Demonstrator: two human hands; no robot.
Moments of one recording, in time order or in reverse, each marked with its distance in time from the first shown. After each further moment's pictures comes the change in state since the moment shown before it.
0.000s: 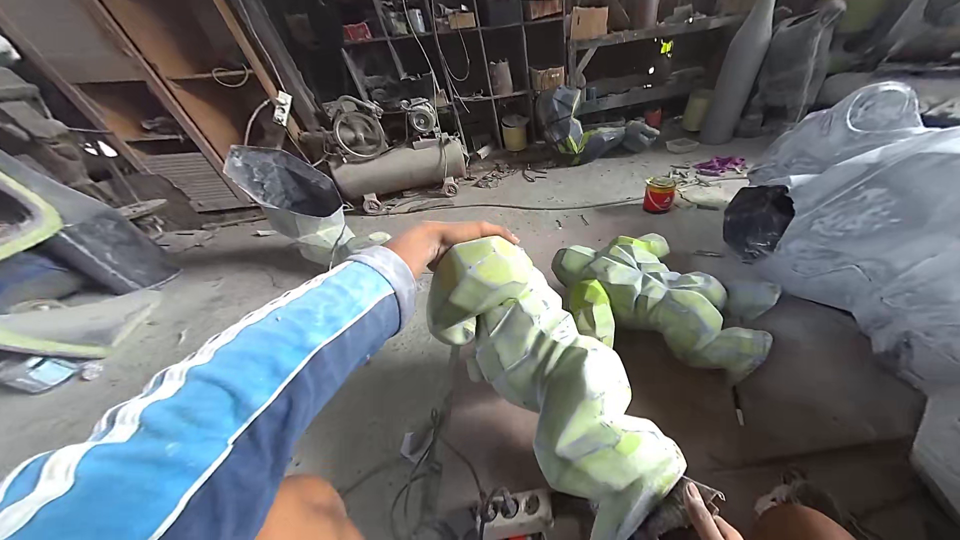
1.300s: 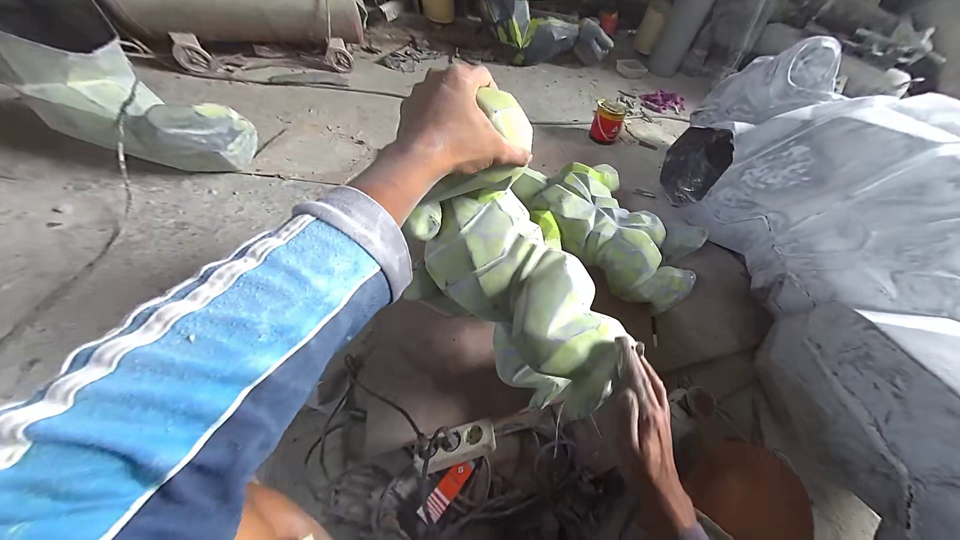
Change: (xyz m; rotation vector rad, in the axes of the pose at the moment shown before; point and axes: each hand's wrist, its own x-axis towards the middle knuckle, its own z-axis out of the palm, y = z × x) left_hand 0.057 0.013 0.040 0.645 0.801 0.594; right_hand 0.069 0.012 -0.010 -1.226 0.103 -0.886
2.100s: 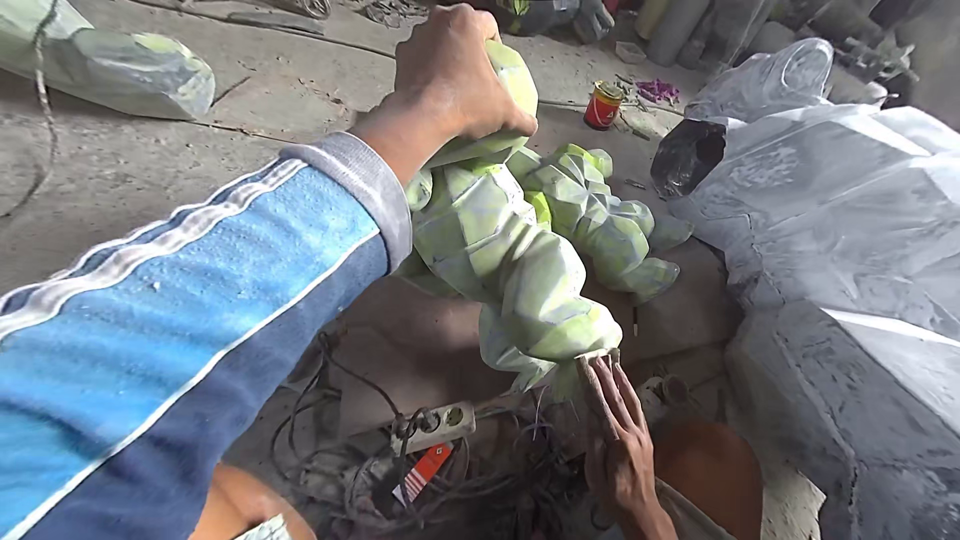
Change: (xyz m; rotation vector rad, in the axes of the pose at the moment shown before) left_hand -0.001 0.013 0.002 0.022 -0.016 -0.093; right_hand -0.025 -0.022 -0.016 -0.171 -0.066 -0.161
